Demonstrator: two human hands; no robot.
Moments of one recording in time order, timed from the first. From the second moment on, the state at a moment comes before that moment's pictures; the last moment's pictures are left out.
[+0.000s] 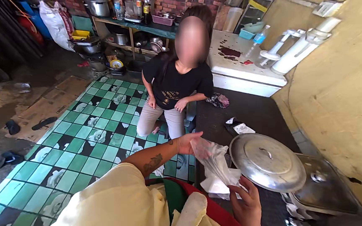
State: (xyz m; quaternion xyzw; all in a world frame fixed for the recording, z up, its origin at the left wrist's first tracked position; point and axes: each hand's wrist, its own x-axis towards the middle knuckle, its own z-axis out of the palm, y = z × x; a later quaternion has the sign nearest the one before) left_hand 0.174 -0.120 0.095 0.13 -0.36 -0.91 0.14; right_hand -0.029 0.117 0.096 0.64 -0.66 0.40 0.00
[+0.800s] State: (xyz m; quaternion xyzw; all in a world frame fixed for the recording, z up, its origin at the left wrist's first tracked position) left_hand 0.093 -0.059 -0.025 0.43 -0.65 -0.63 -0.05; right_hand -0.033 0.118 -0.043 0.49 -0.80 0.31 -0.13
